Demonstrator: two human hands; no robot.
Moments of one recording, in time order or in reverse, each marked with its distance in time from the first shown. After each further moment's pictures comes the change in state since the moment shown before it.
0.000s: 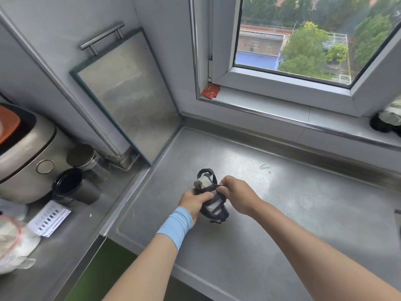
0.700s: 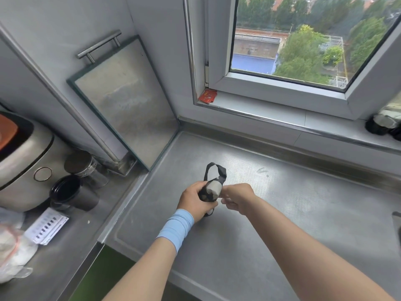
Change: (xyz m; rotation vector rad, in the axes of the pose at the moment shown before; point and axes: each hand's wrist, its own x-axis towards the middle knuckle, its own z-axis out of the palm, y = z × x) left_hand -0.012 0.023 0.007 0.704 0.034 0.441; right_hand 0.005 -0.021 -0.008 0.742 0.040 0.598
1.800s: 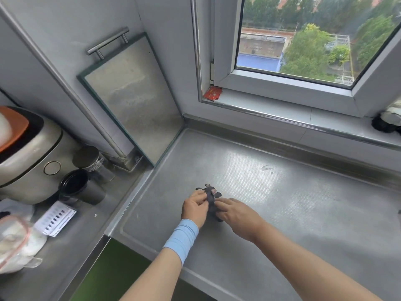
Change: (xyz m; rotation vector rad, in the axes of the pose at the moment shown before) left_hand -0.017 -0.036 0.019 -0.267 0.139 -0.096; right_hand 0.023 0.082 -0.012 -1.394 -0.131 -1.532
